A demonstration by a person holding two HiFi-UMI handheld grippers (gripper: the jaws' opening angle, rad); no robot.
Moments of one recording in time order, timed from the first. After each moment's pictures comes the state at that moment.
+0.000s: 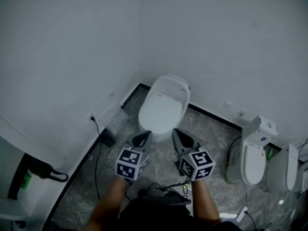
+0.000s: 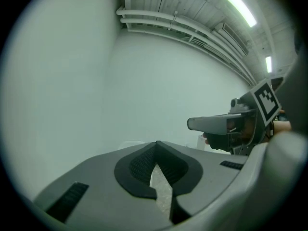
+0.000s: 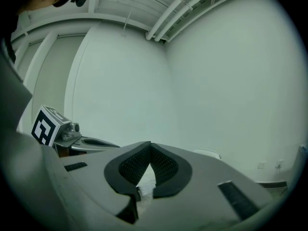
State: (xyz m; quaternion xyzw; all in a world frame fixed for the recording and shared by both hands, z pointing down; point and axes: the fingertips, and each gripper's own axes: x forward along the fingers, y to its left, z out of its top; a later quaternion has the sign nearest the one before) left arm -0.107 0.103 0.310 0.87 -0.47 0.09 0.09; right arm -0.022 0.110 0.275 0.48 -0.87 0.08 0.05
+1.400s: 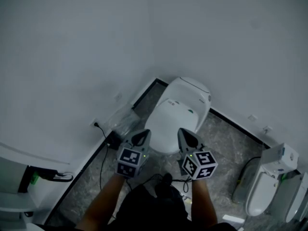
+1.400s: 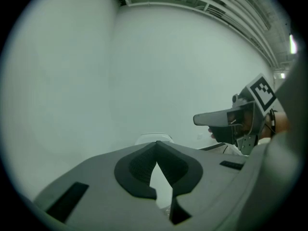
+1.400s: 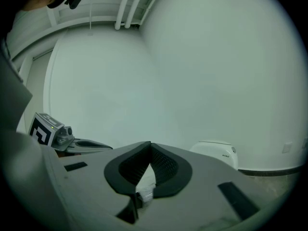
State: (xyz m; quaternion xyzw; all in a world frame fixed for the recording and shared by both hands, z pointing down) left arm -0.093 -0.123 0.364 0.81 -0.54 0.19 0.11; right arm 0.025 -0.141 0.348 0.43 -0.88 0.20 0.03
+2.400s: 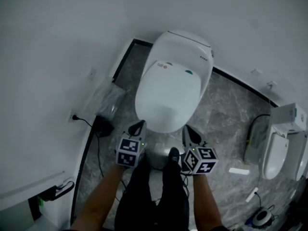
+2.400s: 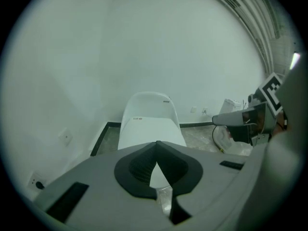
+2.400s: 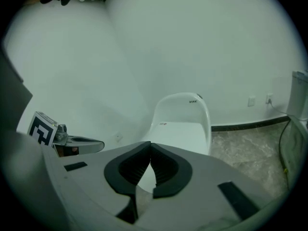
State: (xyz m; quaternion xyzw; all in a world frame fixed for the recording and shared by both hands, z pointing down) left arm -0.135 -0.159 0.598 0.83 -0.44 0.27 0.21; right arm 0.030 -0.128 0.578 0.57 -0.74 0.33 0.11
